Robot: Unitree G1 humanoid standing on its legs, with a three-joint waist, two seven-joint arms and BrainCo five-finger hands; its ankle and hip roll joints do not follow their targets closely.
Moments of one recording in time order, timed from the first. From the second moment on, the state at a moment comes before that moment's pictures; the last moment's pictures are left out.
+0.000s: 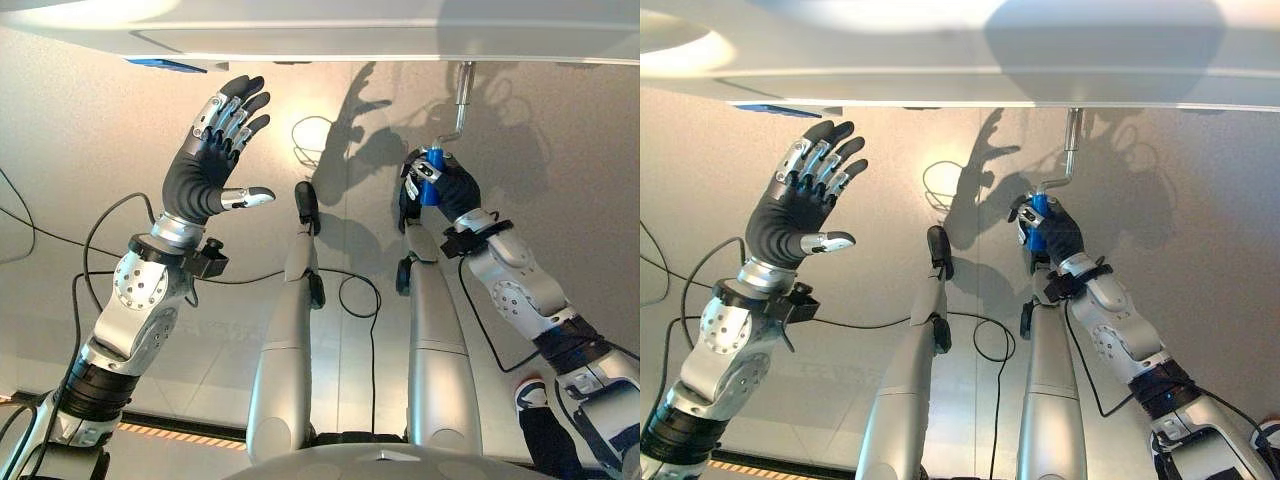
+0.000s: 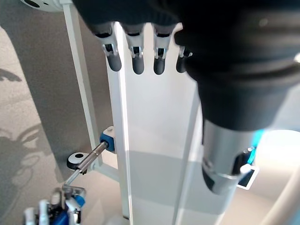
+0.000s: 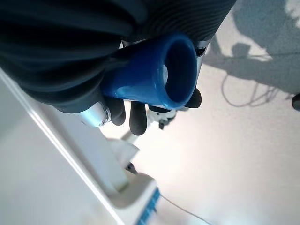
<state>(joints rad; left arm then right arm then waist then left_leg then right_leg) -0.17 0.73 -0.15 -0.36 -0.65 -0.35 -0.09 -0.33 -0.64 0.28 0.02 0.86 -0.19 0.07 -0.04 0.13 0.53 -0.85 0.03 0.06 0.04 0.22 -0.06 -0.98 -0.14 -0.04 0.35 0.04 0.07</state>
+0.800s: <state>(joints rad) -0.15 0.73 -0.13 -0.37 -0.72 -0.34 -0.18 -0.24 -0.52 0.15 0.07 0.72 -0.20 -0.06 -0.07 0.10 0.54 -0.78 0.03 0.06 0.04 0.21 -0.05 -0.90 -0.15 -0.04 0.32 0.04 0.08</state>
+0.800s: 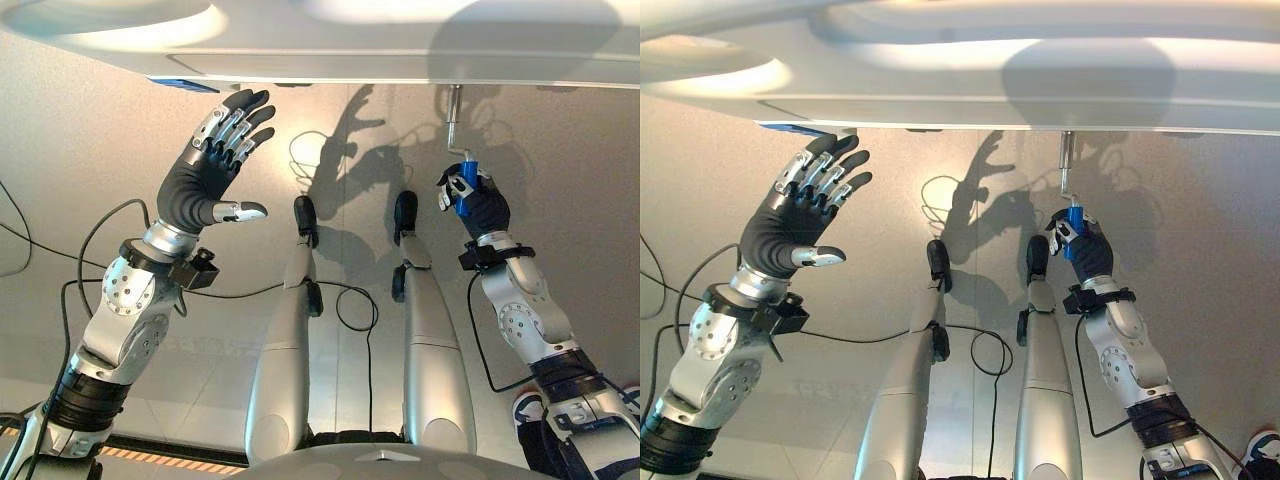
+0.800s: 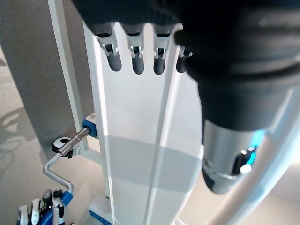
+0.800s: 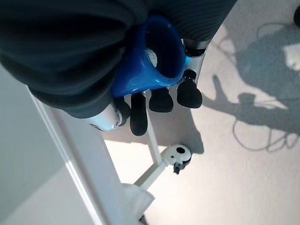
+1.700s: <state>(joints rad) -0.20 0.81 -0.20 -0.41 -0.76 -0.34 -0.17 -0.48 -0.60 0.17 0.60 0.41 -0.30 -0.18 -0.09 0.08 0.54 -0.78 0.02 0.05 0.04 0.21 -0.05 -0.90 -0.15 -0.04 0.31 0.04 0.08</state>
